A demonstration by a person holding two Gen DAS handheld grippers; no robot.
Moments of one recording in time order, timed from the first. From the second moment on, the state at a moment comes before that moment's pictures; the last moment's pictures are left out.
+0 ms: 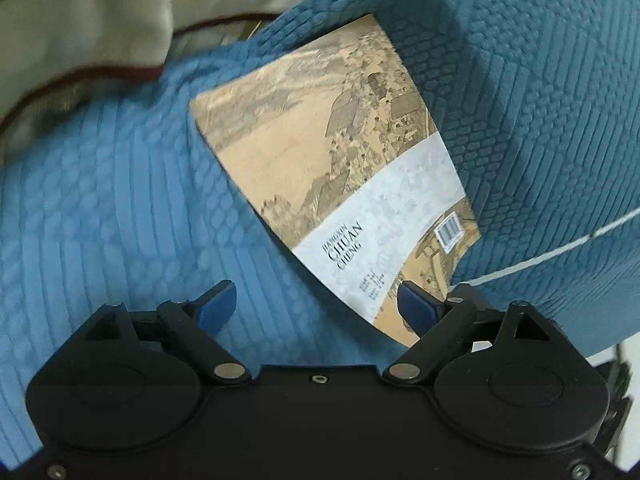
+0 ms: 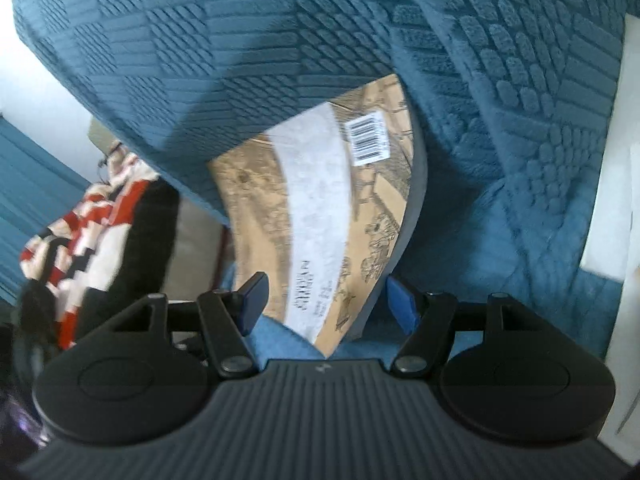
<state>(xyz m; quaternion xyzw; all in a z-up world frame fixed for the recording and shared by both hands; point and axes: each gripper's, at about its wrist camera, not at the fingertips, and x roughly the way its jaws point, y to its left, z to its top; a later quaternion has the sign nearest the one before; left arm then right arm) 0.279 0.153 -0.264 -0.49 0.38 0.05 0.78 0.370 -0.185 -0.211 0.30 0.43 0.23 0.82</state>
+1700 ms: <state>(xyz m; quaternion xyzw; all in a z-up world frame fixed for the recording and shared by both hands) 0.277 0.182 -0.308 -0.62 0.35 0.04 0.70 0.426 -0.144 -0.249 0.19 0.38 0.12 0.90</state>
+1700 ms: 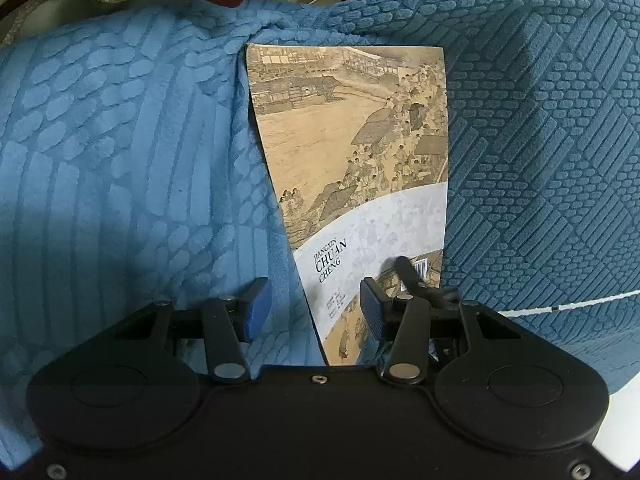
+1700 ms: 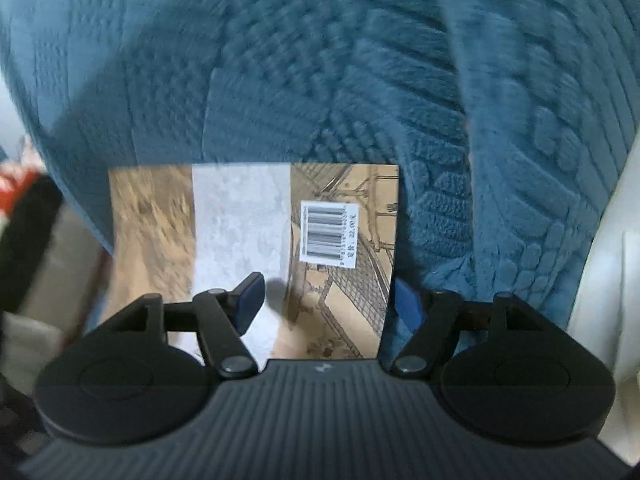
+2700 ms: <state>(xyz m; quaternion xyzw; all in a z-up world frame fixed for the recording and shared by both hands) 0.240 0.176 -0.318 -0.73 0.30 -0.03 0.61 0.366 -0.118 -0.137 0.28 0.37 0.23 0.86</state>
